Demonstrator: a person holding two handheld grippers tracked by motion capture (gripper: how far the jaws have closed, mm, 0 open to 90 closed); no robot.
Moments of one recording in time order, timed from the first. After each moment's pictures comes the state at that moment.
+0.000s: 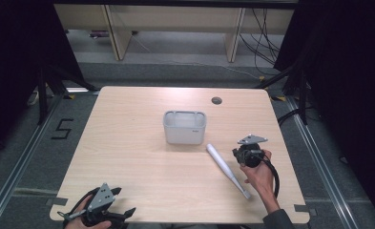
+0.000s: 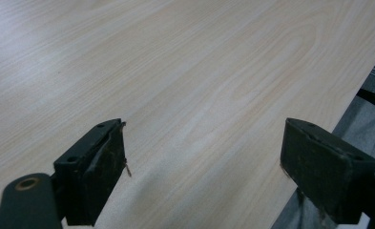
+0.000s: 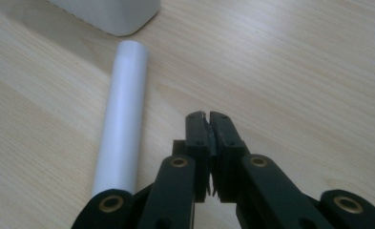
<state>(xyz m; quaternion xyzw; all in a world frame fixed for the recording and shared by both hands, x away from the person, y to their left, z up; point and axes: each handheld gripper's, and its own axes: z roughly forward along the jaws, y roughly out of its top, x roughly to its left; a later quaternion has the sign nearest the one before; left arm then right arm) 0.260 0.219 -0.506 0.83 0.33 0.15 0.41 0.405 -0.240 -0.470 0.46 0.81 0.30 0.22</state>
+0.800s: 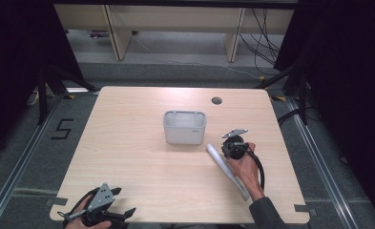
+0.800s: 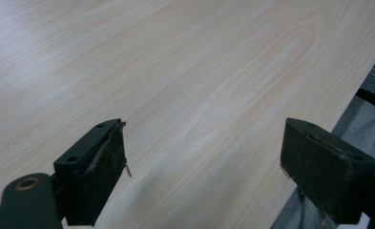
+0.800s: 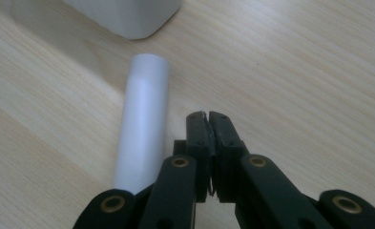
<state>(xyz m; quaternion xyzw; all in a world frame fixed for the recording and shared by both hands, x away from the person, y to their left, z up) 0.261 0.220 -0.505 0.84 0.32 0.15 0.41 0.436 -0.202 -0.479 0.45 0.83 0.26 0.19</state>
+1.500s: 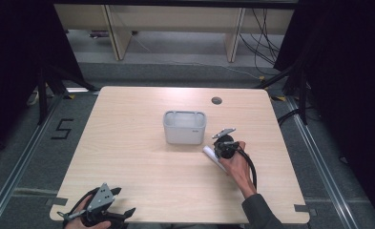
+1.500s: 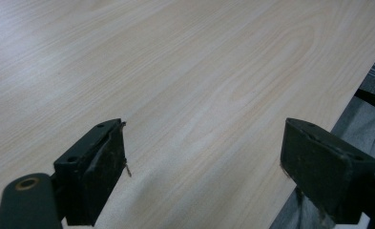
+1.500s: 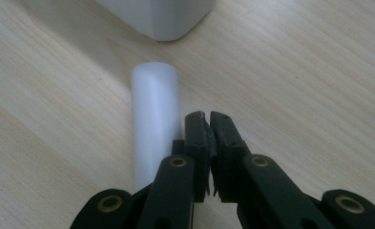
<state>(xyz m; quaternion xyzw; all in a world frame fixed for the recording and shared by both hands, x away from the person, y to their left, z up) 0.260 0.220 -0.504 0.84 0.32 0.16 0.41 0.443 -0.177 -0.486 0.42 0.86 0.23 0.19</state>
